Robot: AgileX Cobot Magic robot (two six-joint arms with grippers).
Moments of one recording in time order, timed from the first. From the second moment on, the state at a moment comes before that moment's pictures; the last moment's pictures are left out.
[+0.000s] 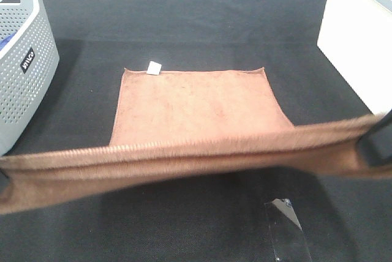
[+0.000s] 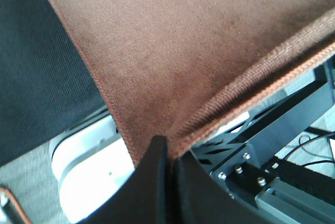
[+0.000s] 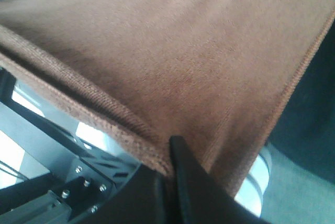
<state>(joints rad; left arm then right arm) -0.33 1.05 -0.81 -0.50 1.17 0.10 0.29 1.02 -0.86 0.43 1.20 -0.11</state>
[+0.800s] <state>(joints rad) -0.53 1.23 -0.69 -0.49 1.18 -0.06 0.28 1.15 -0.60 0.47 1.21 -0.15</state>
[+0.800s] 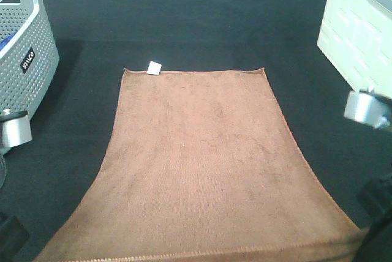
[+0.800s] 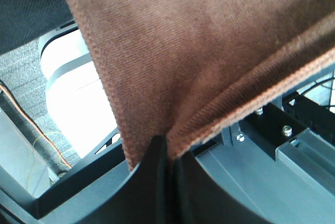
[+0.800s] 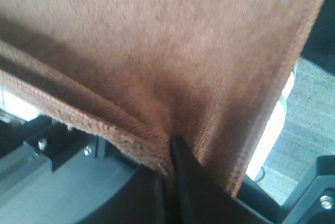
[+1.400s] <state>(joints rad) -0.53 1.50 -0.71 -0.51 1.18 0.00 0.28 1.40 -0.55 0.46 1.19 -0.23</state>
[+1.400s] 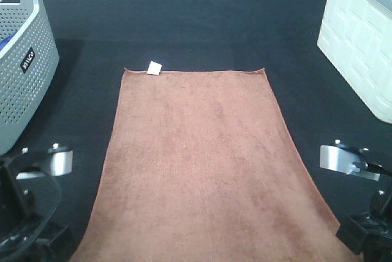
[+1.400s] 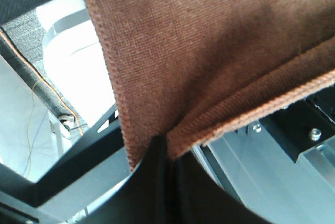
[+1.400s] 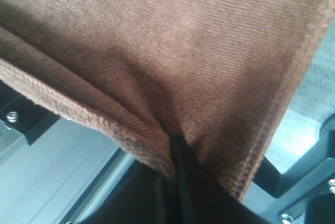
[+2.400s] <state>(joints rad) -0.69 1.76 -0.88 -0.50 1.20 0.09 0.28 1.47 -0.55 0.44 1.05 -0.28</state>
